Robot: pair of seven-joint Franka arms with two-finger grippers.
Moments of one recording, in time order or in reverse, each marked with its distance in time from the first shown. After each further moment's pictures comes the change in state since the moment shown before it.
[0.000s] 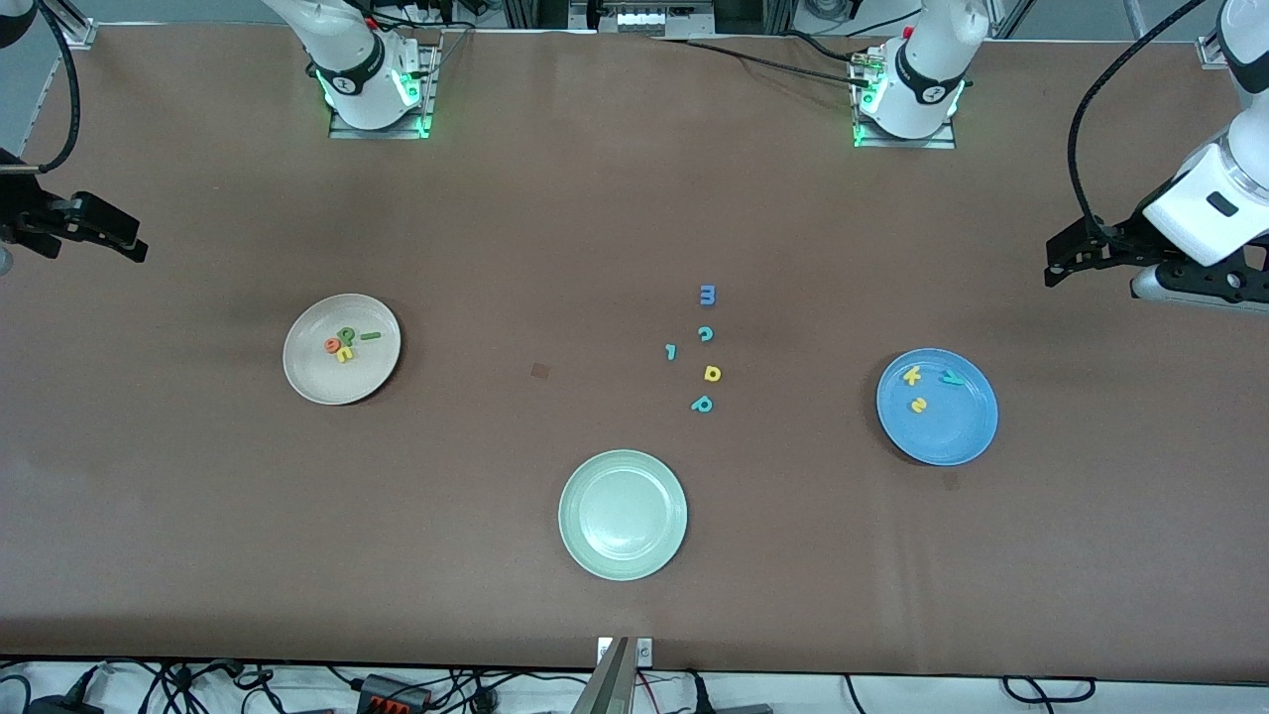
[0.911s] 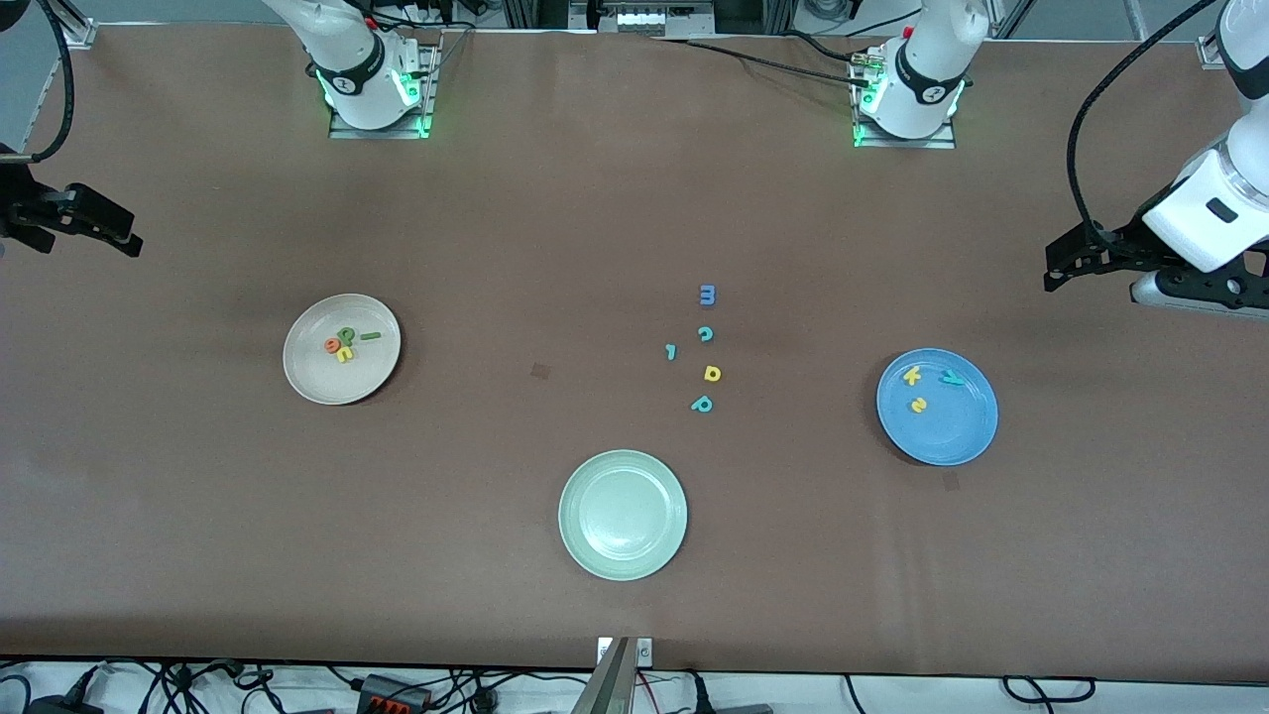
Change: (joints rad) left arm -0.001 0.014 -0.001 0.017 0.000 0.000 -0.006; right arm 0.001 -0.014 0.001 0.000 -0.001 0.000 0.000
